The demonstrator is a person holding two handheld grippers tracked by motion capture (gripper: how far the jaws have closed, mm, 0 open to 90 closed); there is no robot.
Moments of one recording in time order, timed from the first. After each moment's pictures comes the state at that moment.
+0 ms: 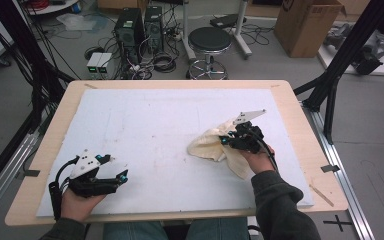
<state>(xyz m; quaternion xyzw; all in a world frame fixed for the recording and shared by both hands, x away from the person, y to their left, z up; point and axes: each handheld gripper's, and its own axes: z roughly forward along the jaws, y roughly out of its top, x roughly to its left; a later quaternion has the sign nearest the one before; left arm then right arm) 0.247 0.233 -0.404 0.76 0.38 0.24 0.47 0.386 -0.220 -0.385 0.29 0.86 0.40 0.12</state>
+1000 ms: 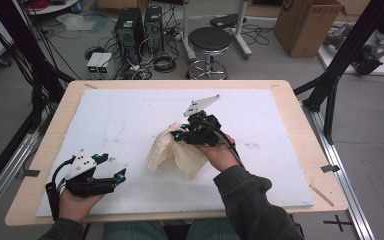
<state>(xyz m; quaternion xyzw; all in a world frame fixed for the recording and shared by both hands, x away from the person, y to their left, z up) 0.245 0.237 -0.401 0.75 0.38 0.24 0.48 0.365 -0.092 -0.319 0.20 0.88 0.43 0.07</state>
